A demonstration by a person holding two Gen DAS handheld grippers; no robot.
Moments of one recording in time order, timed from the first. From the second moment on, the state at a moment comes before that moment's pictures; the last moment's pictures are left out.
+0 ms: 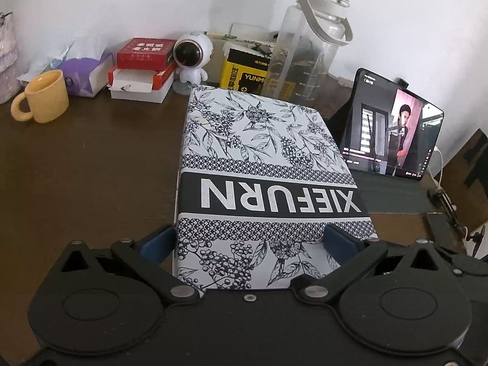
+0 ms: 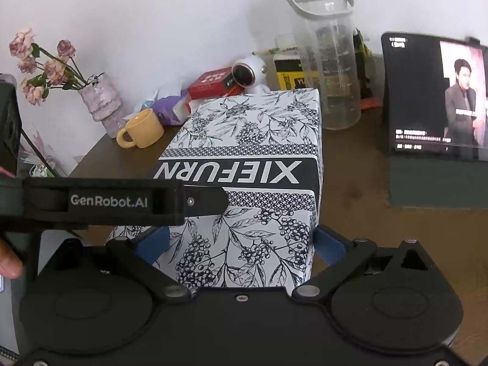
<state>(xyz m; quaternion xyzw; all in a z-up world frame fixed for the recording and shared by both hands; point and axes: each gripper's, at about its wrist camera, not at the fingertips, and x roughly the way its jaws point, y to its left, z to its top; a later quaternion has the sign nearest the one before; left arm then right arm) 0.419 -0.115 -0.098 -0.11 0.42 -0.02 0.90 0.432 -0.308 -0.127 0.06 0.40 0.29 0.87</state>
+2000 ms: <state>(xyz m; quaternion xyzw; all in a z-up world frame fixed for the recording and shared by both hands) 0.390 -0.106 -0.075 -0.04 0.35 -0.05 0.93 0.427 -0.303 -0.141 0.07 0.39 0.27 0.88</state>
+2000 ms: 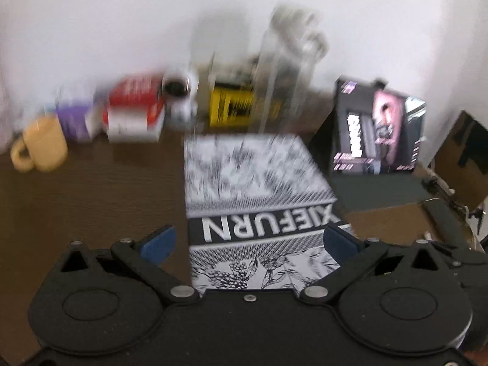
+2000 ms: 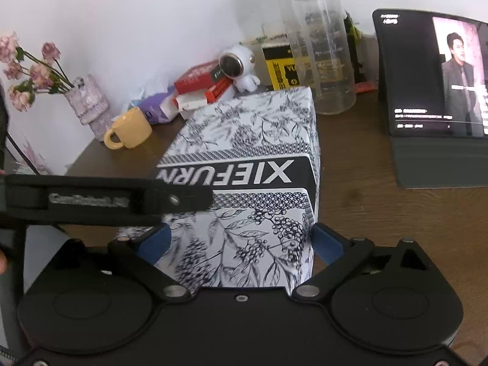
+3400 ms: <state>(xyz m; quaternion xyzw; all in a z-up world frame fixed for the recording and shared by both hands) -0.063 -0.008 0.012 -0.04 0.30 0.06 0.95 -0.032 -0.242 -0.003 0.01 0.34 0.24 0.91</state>
